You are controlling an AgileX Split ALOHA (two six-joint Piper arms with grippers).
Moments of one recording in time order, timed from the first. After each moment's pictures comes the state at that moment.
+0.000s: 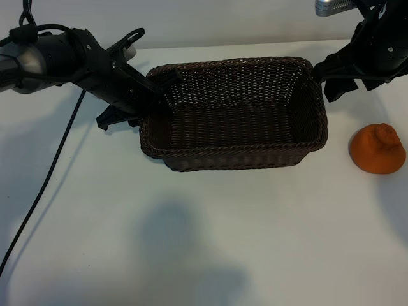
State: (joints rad) left arm -0.28 2.07 -1.34 -0.53 0.50 -0.22; right arm 0.14 1.73 -1.42 0.07 1.04 -0.07
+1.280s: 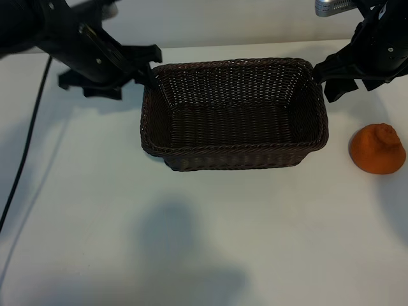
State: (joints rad) left arm -0.26 1.88 -1.42 -0.26 0.70 -0.18; right arm 0.14 1.73 -1.42 0.07 1.04 -0.07
